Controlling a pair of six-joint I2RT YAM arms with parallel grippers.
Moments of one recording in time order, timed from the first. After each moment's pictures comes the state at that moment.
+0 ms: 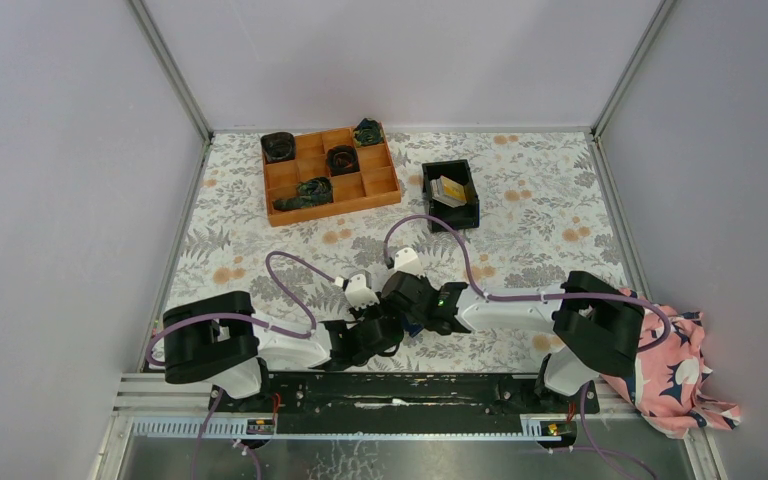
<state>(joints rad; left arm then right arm) -1.27 1.53 0.47 0.25 -0.73 -1.32 1.13 1.58 0.82 -0.27 0.48 0.49</state>
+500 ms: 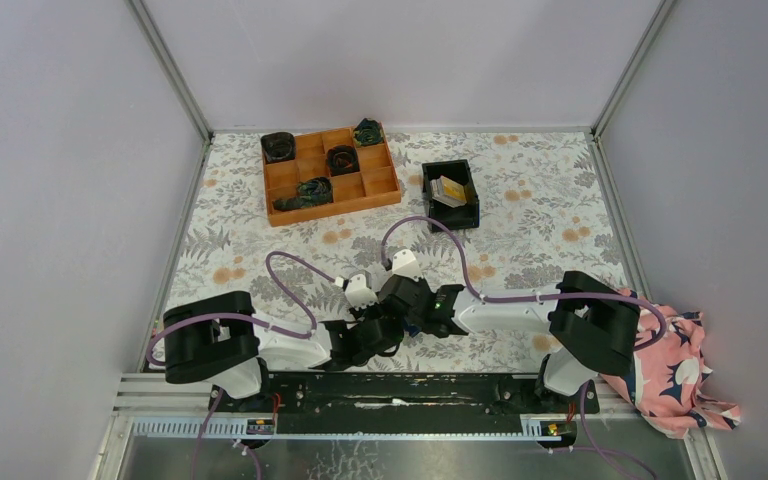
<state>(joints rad) -1.27 1.54 0.47 0.26 -0.73 -1.32 1.16 1.60 0.83 -0.27 0.52 0.50</state>
